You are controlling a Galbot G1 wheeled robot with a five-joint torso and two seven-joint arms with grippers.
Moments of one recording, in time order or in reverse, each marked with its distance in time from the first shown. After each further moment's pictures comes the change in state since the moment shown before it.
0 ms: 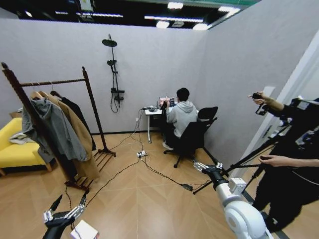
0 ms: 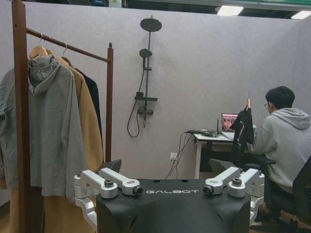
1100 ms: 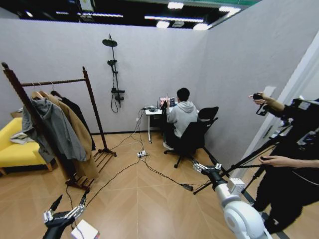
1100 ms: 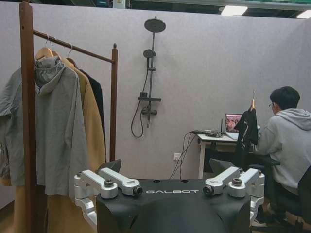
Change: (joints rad) left arm 0.000 0.000 0.000 0.000 0.000 0.000 0.000; right arm -0.007 0.003 -0.004 -0.009 -0.006 0.008 -0.019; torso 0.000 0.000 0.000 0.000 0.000
